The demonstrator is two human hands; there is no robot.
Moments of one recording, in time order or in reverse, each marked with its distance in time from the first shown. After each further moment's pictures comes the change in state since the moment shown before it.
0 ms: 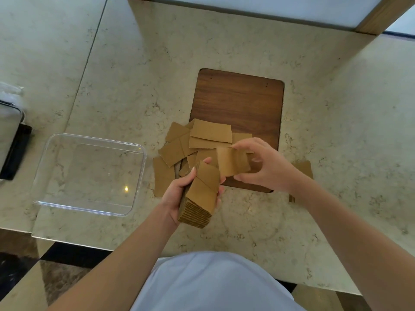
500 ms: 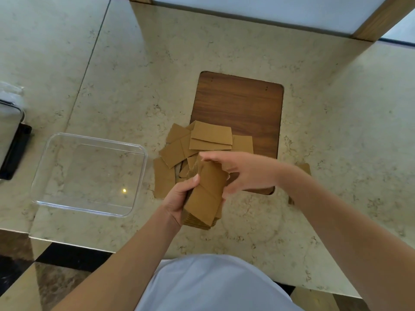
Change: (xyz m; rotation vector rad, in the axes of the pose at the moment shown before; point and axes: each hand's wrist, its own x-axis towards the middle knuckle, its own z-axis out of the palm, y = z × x) left_hand -0.003 -0.003 0.008 0.143 -0.055 0.024; right_hand 0.031 -0.041 0.005 0.006 -0.515 -0.033
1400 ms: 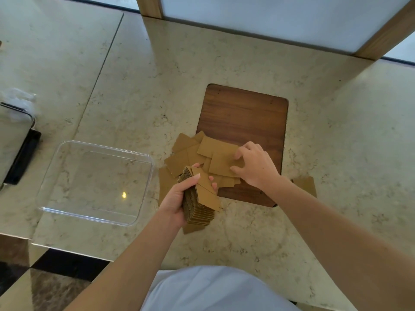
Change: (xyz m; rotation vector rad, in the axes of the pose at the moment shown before) left_hand 0.001 0.022 0.002 -0.152 0.313 0.210; right_hand 0.044 0.059 0.004 -0.505 0.655 0.305
